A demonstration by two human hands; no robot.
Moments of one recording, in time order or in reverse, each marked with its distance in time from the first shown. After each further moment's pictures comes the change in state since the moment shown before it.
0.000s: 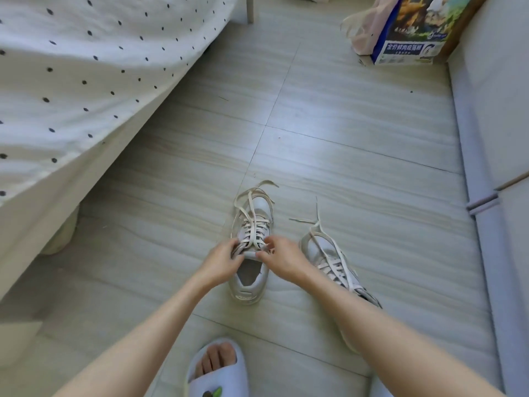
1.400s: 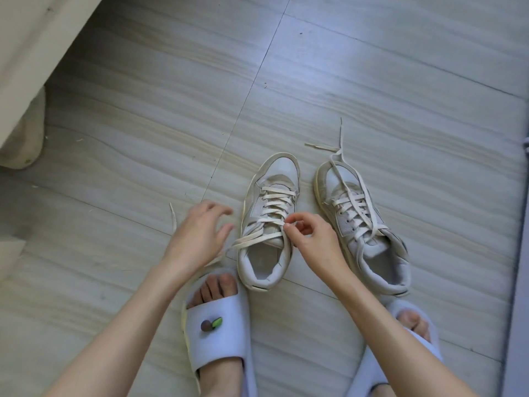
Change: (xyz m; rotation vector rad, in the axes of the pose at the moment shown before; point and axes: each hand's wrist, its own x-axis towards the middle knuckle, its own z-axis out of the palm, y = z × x) left_hand -0.053 -0.057 0.030 0.214 0.090 0.028; right_hand -0.055 0.062 0.052 0.459 0.157 0.115
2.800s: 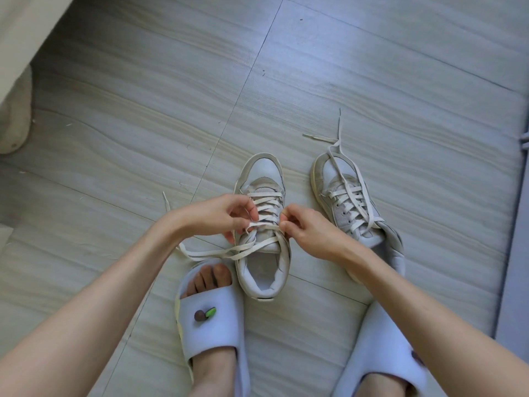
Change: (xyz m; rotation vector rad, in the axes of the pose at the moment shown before) left_hand 0.028 0.027 -0.014 -0.502 -0.654 0.022; right_hand 0.012 -0.019 -0.021 -0.394 -0.457 -0.120
